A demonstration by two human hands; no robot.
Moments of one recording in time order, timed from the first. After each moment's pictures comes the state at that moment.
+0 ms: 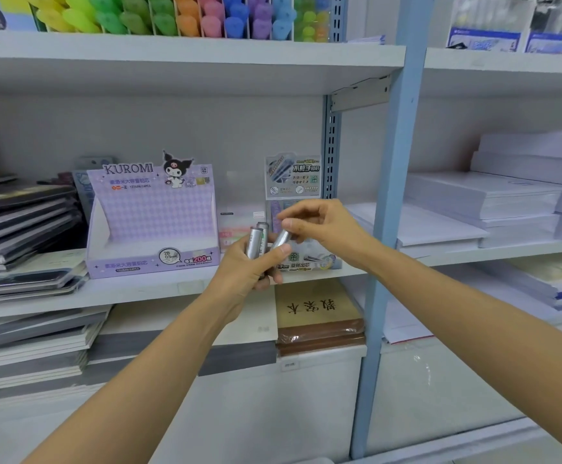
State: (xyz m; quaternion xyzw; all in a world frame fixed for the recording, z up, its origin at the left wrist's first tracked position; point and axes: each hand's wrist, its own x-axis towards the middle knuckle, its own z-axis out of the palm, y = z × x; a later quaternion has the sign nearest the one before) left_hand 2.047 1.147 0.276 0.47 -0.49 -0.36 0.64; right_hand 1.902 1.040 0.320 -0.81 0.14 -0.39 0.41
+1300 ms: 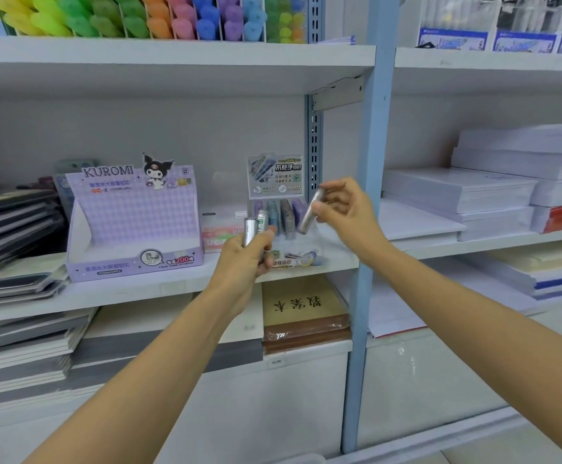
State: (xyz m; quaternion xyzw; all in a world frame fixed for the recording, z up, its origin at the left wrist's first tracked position) left_hand 2.012 1.138 0.287 0.48 -0.42 -0.36 0.68; right_hand 1.859 1.017 0.310 -0.71 0.18 -0.56 0.38
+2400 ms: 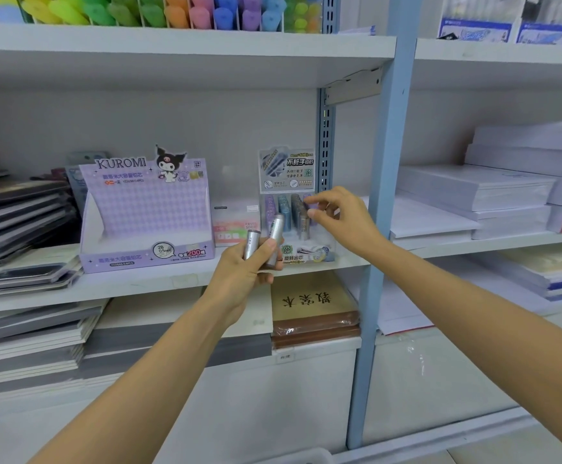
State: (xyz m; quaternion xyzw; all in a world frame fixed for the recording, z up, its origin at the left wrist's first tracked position) left_hand 2.032 1.153 0.268 0.47 -0.45 -0.37 0.66; right_hand 1.877 1.015 0.309 -0.84 0.29 -0.44 0.14
